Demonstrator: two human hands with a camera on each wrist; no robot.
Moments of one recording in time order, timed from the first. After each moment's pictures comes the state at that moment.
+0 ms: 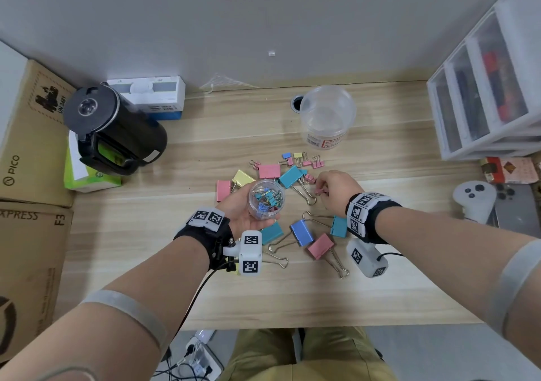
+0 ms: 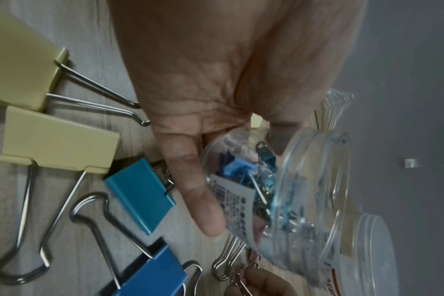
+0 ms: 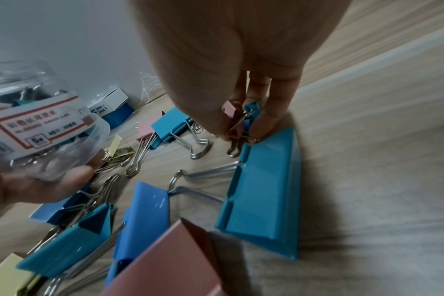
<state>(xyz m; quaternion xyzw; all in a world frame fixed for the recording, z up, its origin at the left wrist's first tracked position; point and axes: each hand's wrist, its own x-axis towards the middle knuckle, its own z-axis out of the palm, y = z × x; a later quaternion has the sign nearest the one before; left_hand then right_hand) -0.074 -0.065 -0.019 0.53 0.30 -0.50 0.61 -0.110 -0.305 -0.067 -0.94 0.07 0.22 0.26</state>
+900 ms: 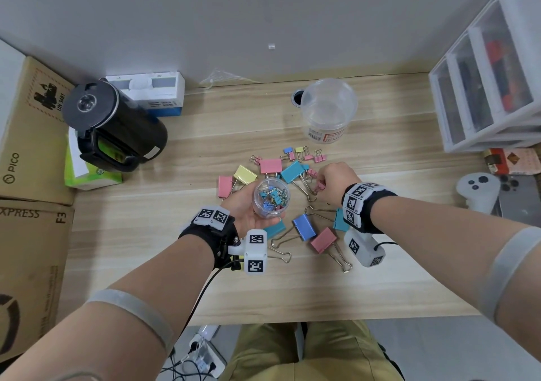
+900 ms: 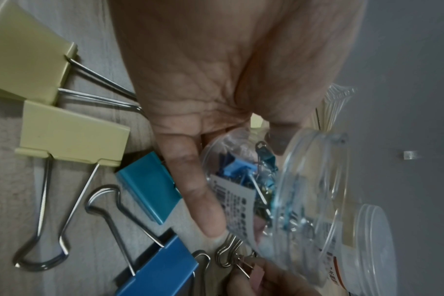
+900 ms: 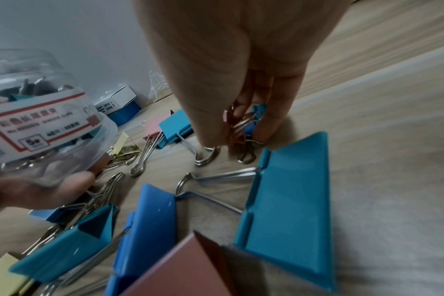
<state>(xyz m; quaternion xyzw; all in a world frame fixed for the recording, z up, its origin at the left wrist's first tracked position) -0.080 -0.066 -0.022 0.53 0.29 -0.52 0.61 -0.100 -0.293 -0.048 -0.94 0.09 0.27 0.20</state>
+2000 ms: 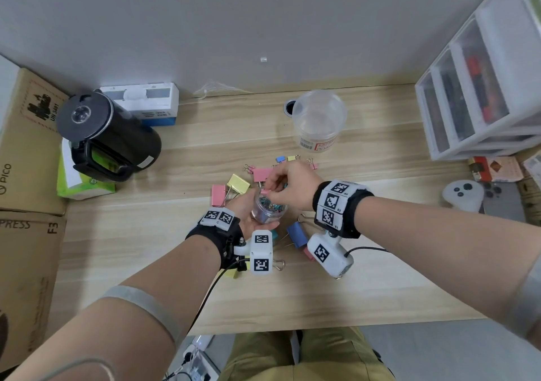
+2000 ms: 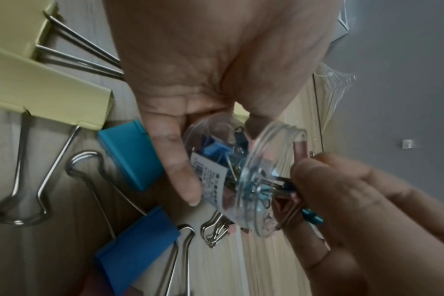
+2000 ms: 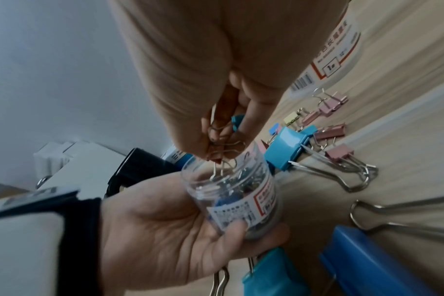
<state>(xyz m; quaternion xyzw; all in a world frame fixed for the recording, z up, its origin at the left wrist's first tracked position) -0.074 -0.087 -0.028 0.58 0.33 -0.46 0.59 -0.088 -0.242 -0.006 -0.85 0.04 0.18 0.50</state>
